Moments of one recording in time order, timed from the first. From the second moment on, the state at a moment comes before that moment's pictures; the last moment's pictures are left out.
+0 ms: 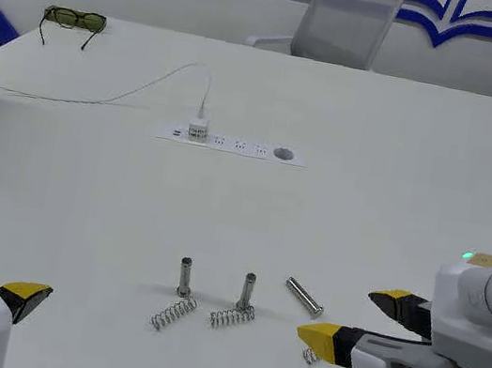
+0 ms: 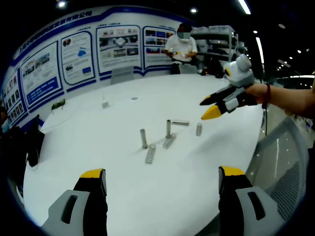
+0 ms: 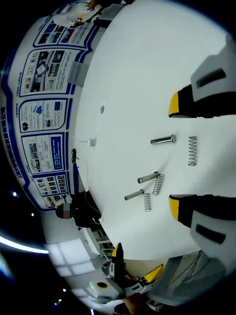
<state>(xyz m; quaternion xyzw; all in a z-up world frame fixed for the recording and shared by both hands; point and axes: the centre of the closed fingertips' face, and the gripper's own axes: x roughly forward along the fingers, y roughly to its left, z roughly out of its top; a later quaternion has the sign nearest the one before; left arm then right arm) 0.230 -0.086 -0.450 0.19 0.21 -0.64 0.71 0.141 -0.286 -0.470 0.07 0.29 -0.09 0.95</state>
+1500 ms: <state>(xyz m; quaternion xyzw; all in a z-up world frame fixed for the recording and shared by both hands) 0.233 -0.112 -0.453 0.15 0.21 -0.65 0.71 0.216 -0.329 -0.533 0.08 0.34 -0.11 0.93</state>
